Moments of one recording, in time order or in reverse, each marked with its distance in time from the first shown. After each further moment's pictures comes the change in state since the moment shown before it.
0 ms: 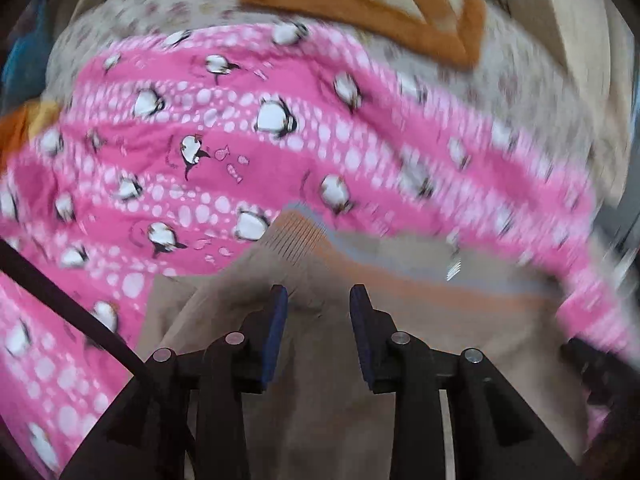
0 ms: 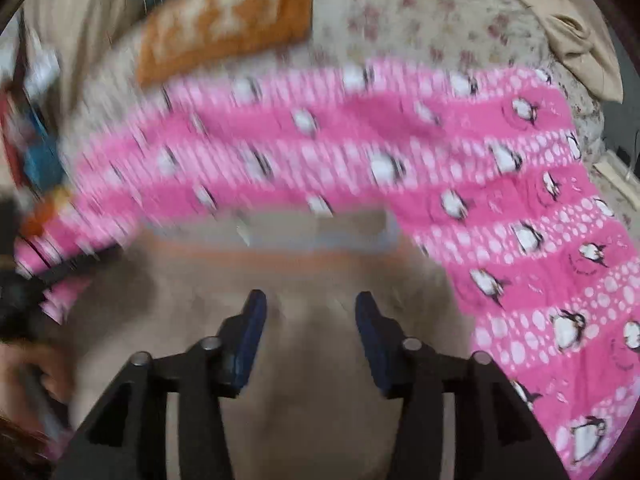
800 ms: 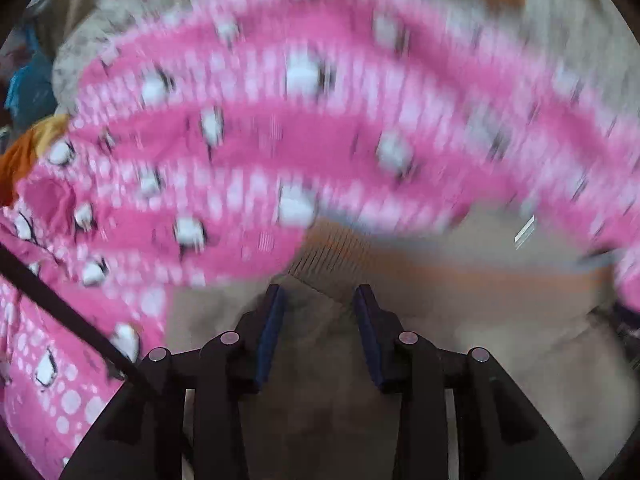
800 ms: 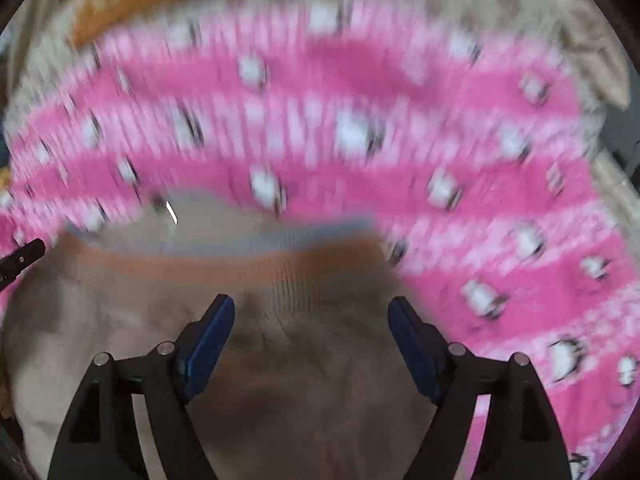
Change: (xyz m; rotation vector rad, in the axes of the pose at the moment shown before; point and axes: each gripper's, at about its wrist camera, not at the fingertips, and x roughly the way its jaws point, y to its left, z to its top) left arm 0.069 0.015 0.002 0.030 0.201 0.177; right arm 0.094 0.000 0.025 0.019 0.203 -0.056
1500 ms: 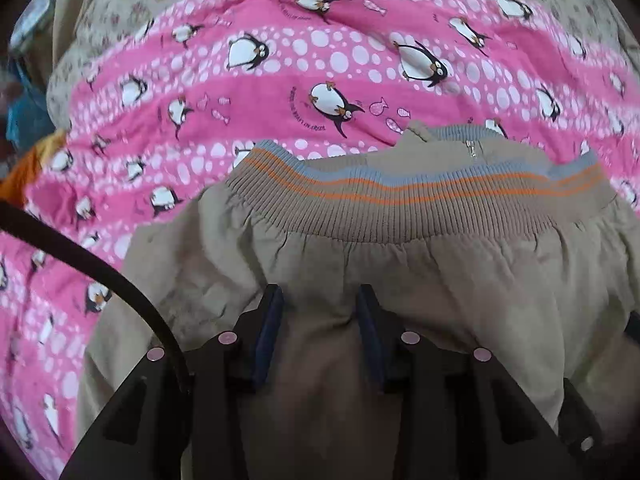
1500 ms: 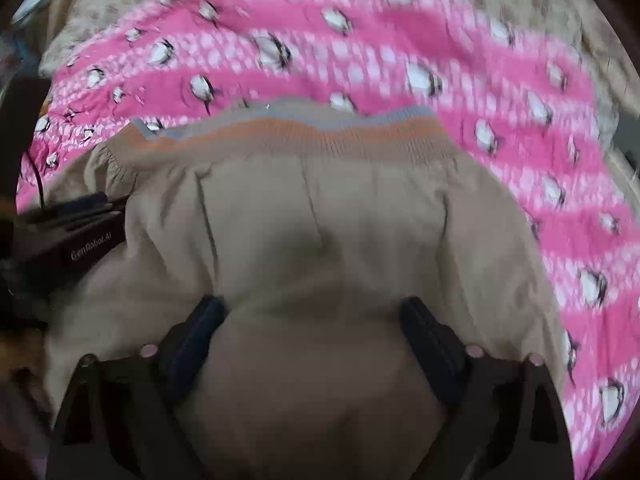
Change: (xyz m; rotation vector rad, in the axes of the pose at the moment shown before) left arm -0.030 -0.059 -0.037 0.117 -0.042 0.073; right arm -0.046 0.080 -0.092 -0.177 -0.121 -0.047
